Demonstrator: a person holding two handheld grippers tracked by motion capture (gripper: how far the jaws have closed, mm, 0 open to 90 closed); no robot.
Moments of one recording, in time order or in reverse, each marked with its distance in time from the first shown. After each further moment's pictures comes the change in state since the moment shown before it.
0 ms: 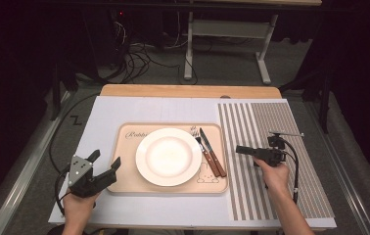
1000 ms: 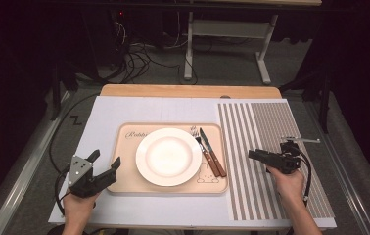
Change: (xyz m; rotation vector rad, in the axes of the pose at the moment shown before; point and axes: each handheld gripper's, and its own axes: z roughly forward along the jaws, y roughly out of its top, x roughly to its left) left arm 0.000 0.000 0.000 0.000 0.005 0.005; right arm 0.000 -0.014 -0.036 -0.048 -0.147 -0.159
